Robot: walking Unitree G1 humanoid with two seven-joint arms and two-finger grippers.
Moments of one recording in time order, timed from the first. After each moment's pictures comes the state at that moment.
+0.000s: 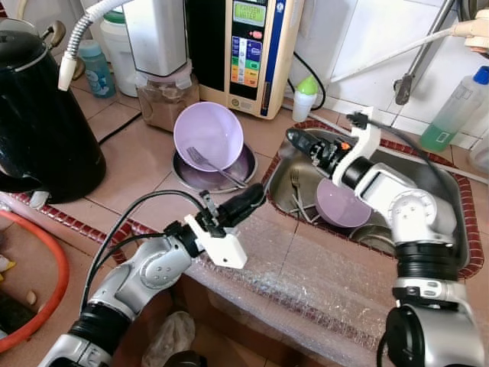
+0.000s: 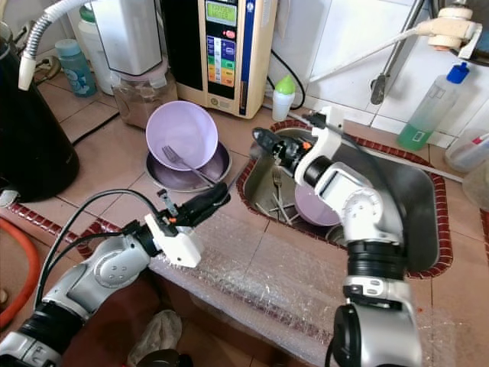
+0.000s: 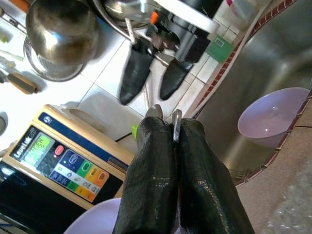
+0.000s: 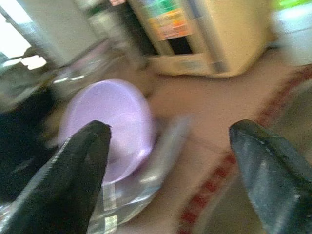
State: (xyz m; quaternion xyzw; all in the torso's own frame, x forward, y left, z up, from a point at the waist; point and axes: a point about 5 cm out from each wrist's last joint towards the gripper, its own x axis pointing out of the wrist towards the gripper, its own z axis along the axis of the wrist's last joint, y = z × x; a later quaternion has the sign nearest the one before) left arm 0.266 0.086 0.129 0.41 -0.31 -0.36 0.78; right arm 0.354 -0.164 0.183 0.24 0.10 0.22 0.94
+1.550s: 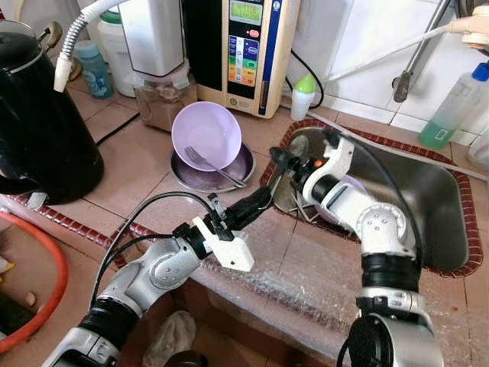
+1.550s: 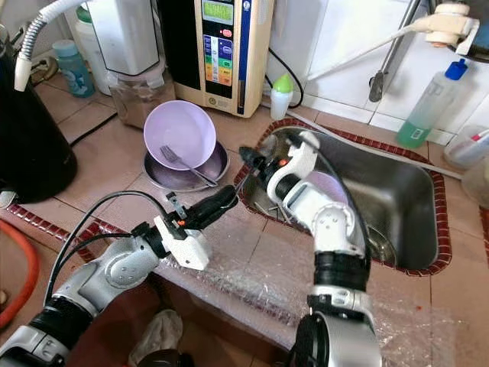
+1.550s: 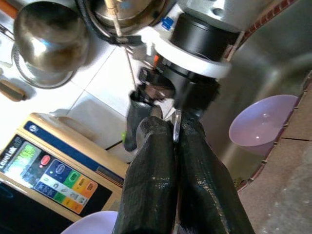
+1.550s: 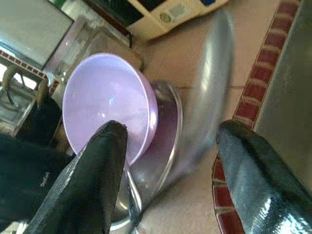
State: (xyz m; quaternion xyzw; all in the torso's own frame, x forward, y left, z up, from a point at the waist) left arm 0.268 0.077 0.119 0.40 -0.31 -0.37 0.78; right arm 0.346 -0.121 0.161 0.38 0.18 0.19 0.89
